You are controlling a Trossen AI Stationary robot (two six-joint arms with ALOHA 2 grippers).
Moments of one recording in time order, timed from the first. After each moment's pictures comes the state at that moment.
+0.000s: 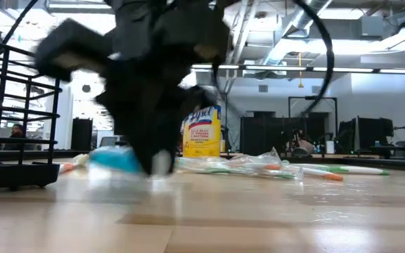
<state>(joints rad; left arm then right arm) -0.34 2.07 1.45 -0.67 0.04 0.20 0.25 0.71 1.42 -1.06 0.58 0.31</state>
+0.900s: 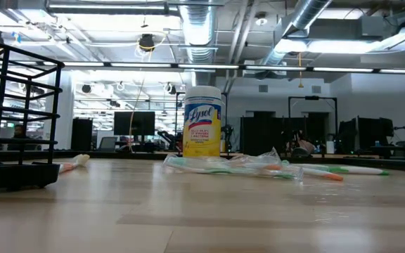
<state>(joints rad) -0.33 1.46 1.46 -0.01 -1.21 -0.09 0.26 0.73 1.42 -0.81 0.55 0.16</state>
